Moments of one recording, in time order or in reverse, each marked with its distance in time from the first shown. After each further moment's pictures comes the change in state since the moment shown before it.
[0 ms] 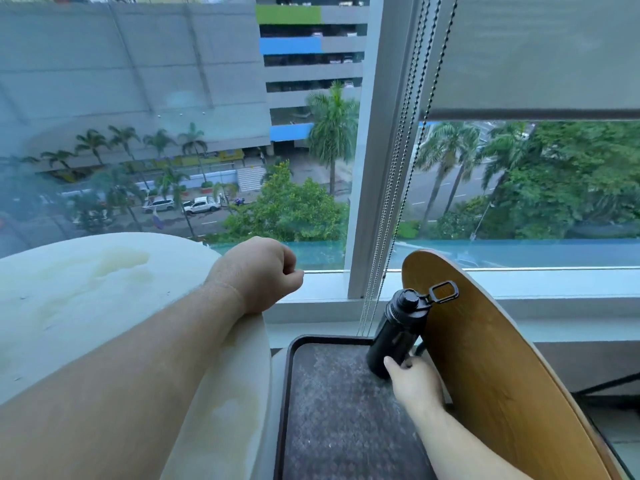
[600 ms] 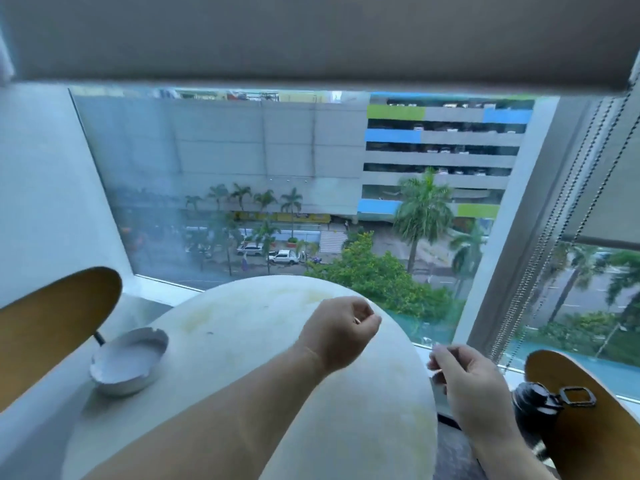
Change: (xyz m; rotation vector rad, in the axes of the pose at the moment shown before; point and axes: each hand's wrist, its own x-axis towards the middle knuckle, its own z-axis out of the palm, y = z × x) left_hand -0.144 -0.062 -0.089 -0.551 0.316 -0.139; right_hand -0.190 -0.177 -0.010 0.399 -0.093 -0.556
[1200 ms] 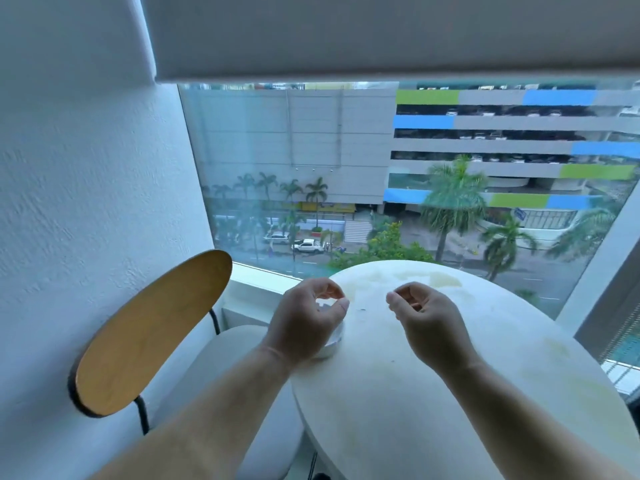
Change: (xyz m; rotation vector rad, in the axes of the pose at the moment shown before) left_hand -0.126 -0.144 -0.245 -0.056 0.239 -0.068; right_hand -0.114 -0.124 0.248 -0.152 -0.234 -0.316
